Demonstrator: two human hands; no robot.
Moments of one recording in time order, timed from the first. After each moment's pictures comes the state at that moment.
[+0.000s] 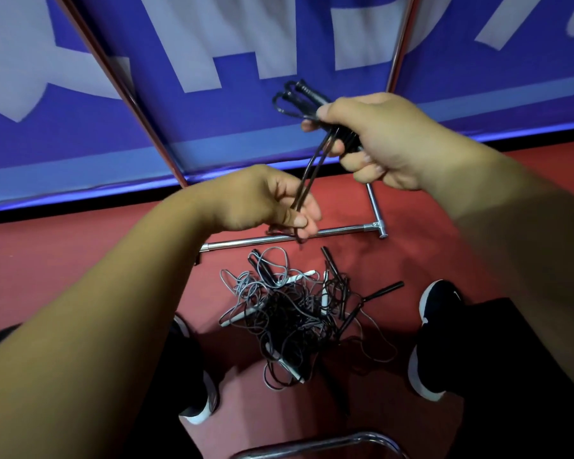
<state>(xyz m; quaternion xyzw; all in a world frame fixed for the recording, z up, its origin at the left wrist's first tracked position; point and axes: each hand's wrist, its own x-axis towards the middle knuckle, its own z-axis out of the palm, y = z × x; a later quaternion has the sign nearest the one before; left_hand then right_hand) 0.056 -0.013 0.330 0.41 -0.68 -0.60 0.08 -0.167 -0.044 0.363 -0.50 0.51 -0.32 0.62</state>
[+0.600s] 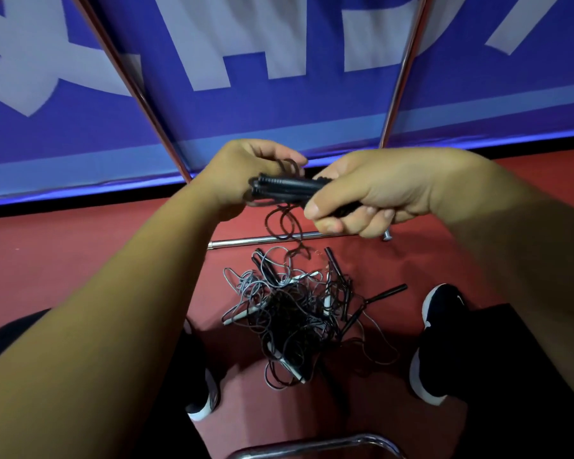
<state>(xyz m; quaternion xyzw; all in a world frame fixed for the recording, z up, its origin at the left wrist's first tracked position) 0.069 -0.026 0.321 0.53 -0.56 -0.55 0.32 -0.154 -0.011 0.375 -0.57 0.40 0.02 0.71</state>
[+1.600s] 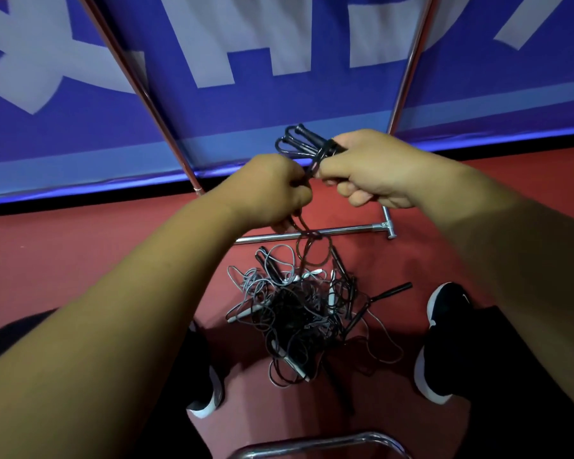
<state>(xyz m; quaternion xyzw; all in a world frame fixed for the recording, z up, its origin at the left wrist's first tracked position) 0.045 -0.007 0.341 0.59 -0.74 -0.32 0.08 -0.141 -0.038 0.334 -0.54 0.54 -0.21 0.61</state>
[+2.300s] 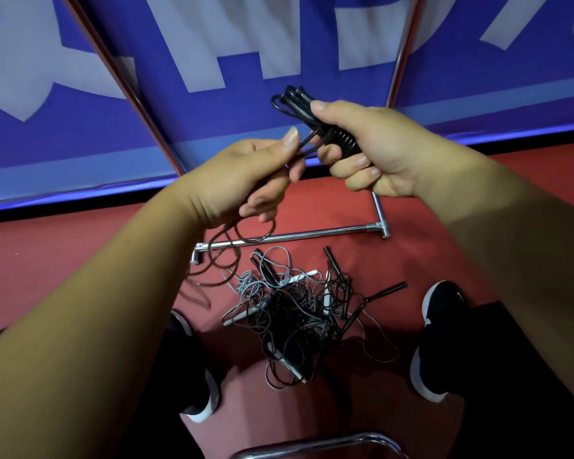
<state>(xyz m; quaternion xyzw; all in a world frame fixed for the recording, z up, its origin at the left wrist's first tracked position) 0.057 -0.004 0.355 0.40 -0.60 -0.65 0.25 -0.160 -0.042 0.360 -0.44 0.48 -0.28 0.71</state>
